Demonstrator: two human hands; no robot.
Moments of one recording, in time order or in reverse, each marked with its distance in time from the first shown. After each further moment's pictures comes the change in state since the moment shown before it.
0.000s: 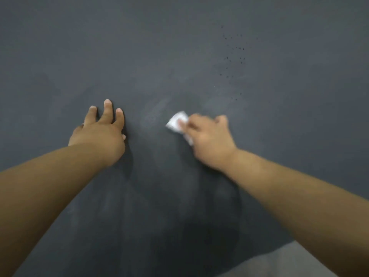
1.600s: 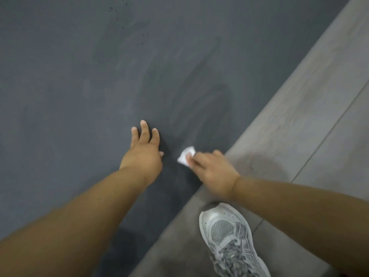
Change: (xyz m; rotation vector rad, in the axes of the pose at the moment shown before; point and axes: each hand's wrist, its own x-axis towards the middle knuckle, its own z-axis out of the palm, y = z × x) left_hand -0.109 0.118 0.046 0.208 -0.189 0.497; right_hand -0.232 -0.101 -0.017 0.249 -0.119 0.392
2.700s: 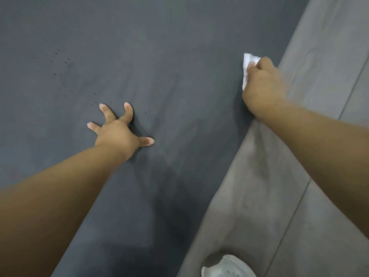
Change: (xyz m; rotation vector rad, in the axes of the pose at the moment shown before) left_hand 0.129 0.062 -0.114 -0.093 0.064 -0.166; right_hand 0.065 0.234 -0.103 0.012 0.235 1.006
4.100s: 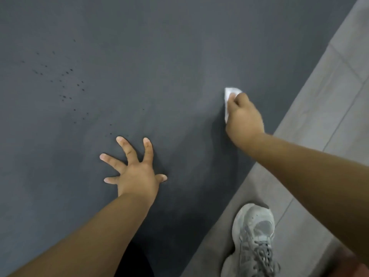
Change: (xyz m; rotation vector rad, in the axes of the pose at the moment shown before) left_hand 0.005 0.004 -0.011 0.214 -0.208 0.056; right_hand 0.049 -0.078 -0.008 -0.153 -0.216 -0.162
